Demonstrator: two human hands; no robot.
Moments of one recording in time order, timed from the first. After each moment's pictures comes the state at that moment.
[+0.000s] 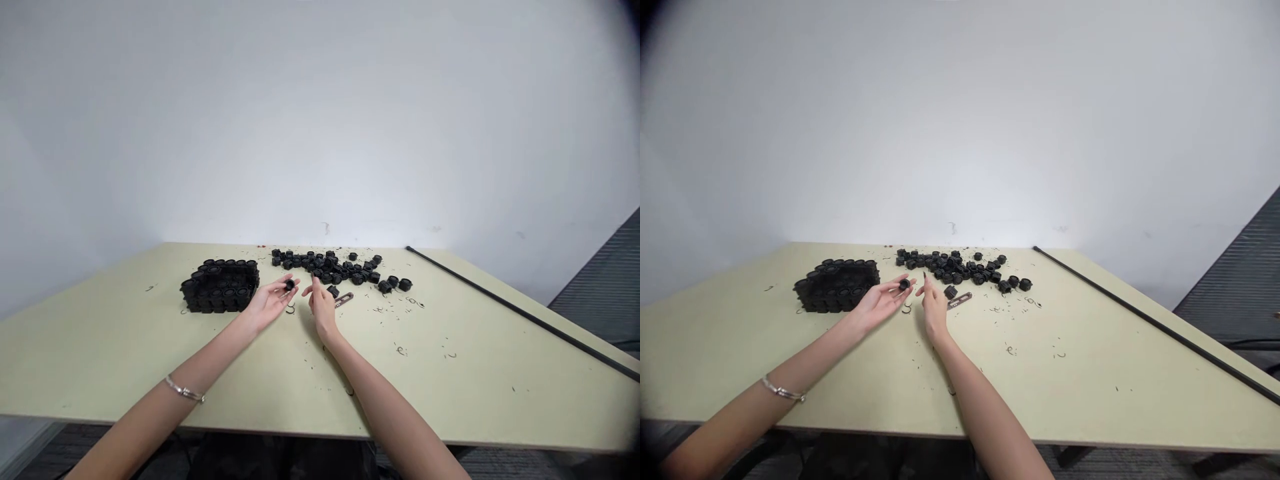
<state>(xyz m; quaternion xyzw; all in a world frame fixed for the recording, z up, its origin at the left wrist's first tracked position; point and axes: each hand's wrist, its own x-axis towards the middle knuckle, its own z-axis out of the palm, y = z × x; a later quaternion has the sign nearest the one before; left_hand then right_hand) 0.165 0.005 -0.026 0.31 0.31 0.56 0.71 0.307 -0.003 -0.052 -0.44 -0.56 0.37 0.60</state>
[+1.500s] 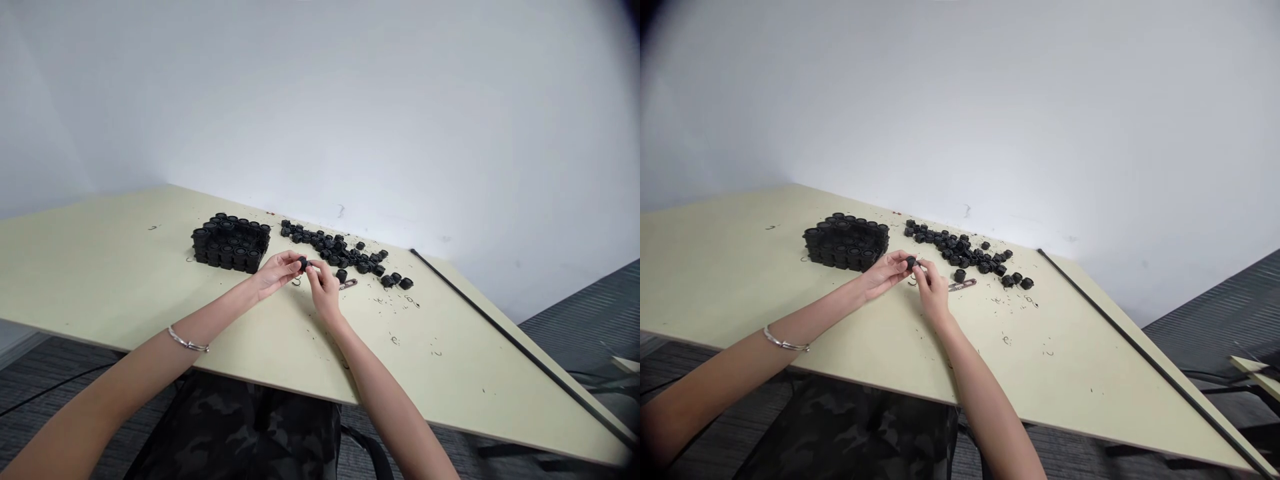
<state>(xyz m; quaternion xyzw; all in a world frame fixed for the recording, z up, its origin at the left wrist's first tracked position) 0.159 -0.014 -0.032 0.38 0.23 0.59 0.68 0.306 -0.020 -0.046 -0.37 -0.74 0.20 0.53</state>
